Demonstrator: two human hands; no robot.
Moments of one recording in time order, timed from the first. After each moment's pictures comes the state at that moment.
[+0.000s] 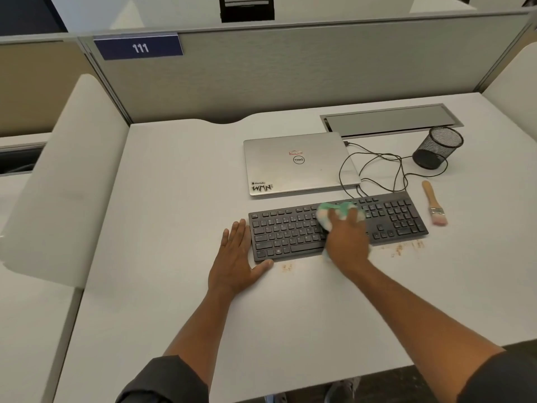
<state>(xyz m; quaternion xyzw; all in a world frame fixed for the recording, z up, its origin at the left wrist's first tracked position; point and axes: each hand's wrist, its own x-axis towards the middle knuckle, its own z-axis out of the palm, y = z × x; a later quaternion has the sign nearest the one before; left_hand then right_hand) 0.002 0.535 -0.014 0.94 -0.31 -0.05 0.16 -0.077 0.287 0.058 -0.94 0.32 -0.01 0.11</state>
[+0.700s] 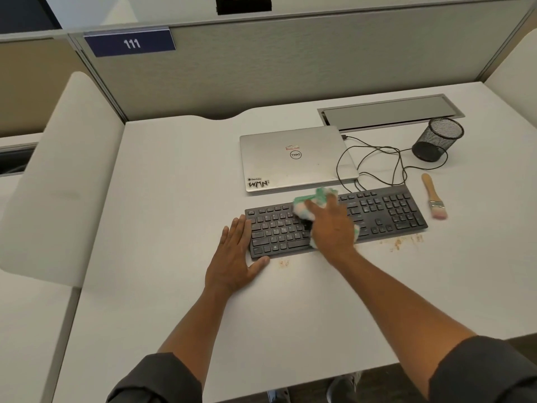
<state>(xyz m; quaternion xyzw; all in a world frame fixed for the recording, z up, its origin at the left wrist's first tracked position) -0.001 0.534 -0.013 0.93 -0.33 -0.03 0.18 -0.057 0.290 0.052 -0.97 0.22 -0.03 0.07</state>
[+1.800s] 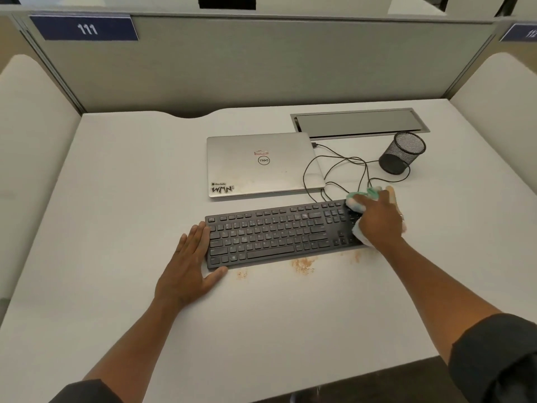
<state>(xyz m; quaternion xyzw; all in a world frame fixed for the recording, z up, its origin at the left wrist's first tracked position) 0.001 0.534 -0.018 0.93 -0.33 -0.02 0.17 -0.095 0.108 0.071 -0.94 0.33 -0.01 0.09</state>
